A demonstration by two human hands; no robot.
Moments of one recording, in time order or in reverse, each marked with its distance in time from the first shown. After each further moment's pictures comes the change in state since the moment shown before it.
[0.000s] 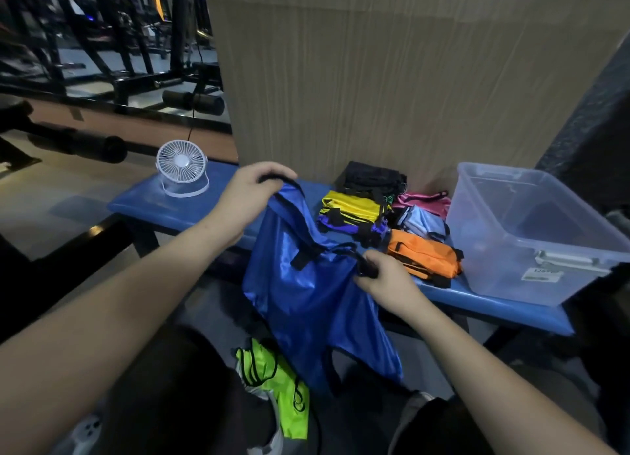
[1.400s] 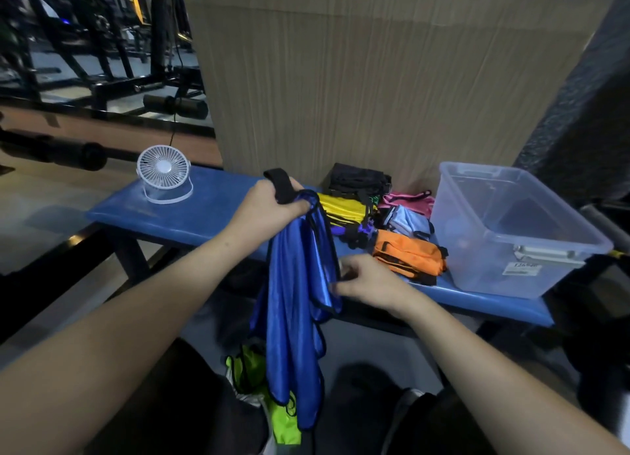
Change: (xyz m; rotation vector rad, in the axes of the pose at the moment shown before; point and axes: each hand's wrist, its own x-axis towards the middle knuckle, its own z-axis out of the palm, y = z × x) left_hand -0.005 -0.002 0.037 0.119 -0.103 0.071; right_hand 0.000 -0.019 -0.007 0.145 -0.235 0.021
